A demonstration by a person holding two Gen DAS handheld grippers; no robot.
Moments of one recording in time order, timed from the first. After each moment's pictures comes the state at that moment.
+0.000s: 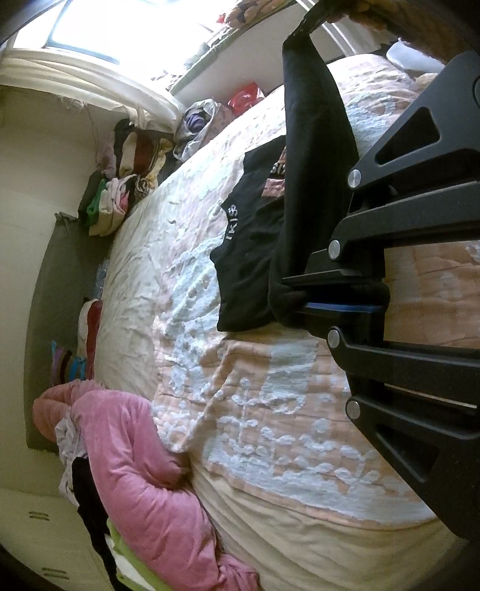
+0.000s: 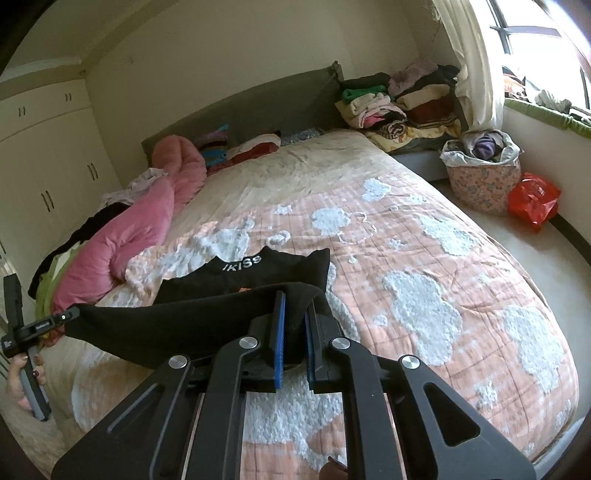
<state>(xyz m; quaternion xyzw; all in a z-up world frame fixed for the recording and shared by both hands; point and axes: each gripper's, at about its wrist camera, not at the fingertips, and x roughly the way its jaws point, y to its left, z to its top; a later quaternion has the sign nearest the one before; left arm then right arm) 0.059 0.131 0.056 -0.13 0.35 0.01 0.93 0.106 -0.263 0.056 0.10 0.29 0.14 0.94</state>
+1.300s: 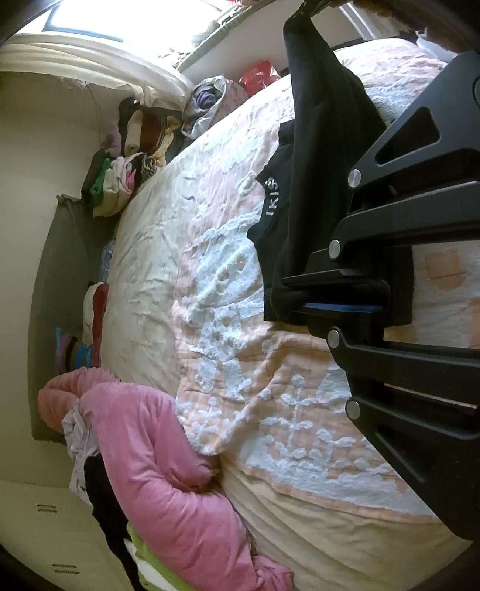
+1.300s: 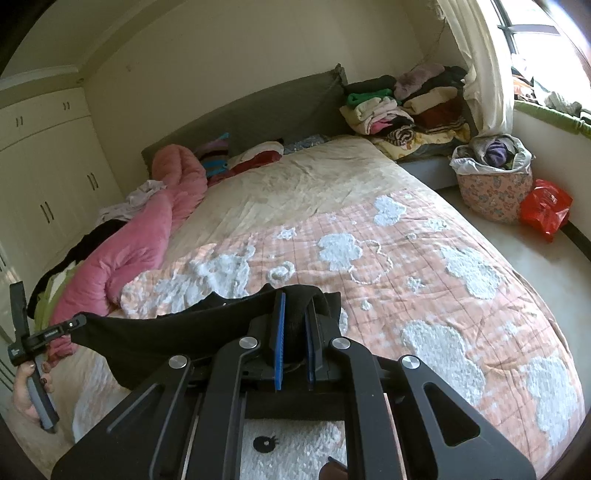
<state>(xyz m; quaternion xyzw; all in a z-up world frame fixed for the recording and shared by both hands) 0.141 0.139 0.067 -0.11 0.35 0.05 0.93 0.196 -0.250 0.072 0.11 0.29 0.15 0.94</state>
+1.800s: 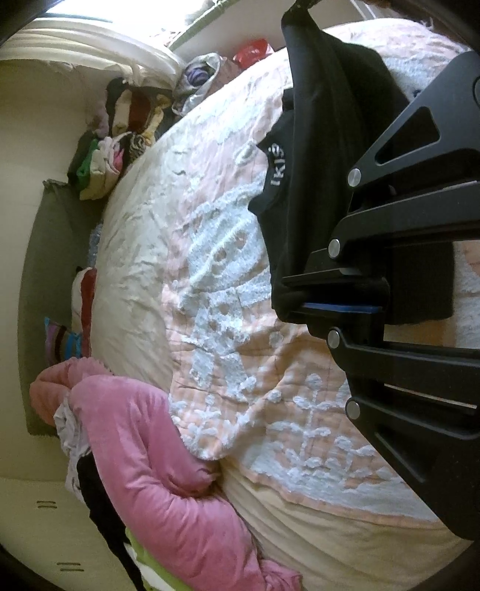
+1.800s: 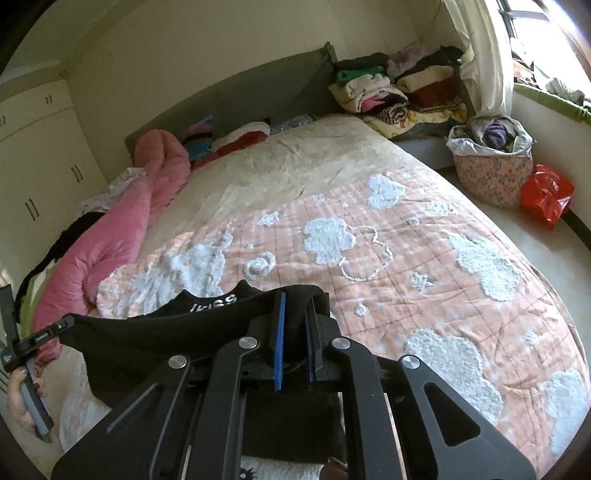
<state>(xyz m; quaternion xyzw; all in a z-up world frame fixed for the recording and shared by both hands) 0.194 0.141 0.034 -0.09 0.38 0.08 0.92 0.265 -0.243 0.029 0.10 0.33 0.13 0.93</state>
